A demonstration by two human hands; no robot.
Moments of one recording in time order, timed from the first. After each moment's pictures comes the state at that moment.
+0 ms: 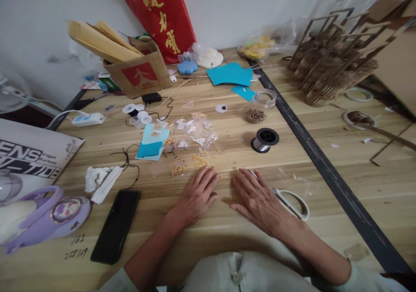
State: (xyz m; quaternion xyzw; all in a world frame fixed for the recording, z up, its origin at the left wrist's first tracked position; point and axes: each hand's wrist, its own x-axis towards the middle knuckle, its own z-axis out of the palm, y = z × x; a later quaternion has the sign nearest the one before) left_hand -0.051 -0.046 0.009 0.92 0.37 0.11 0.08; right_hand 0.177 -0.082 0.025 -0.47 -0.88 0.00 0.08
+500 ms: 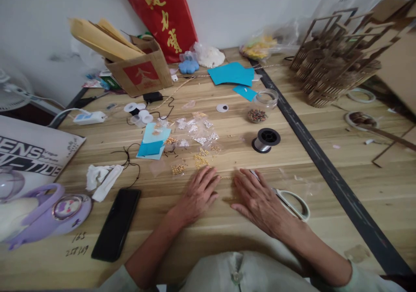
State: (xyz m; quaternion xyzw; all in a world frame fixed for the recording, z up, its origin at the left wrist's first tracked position) left_hand -0.050 -0.046 0.010 0.92 0.37 0.11 0.07; right_hand 0.178 -0.082 0.024 -0.46 -0.88 -0.02 0.08
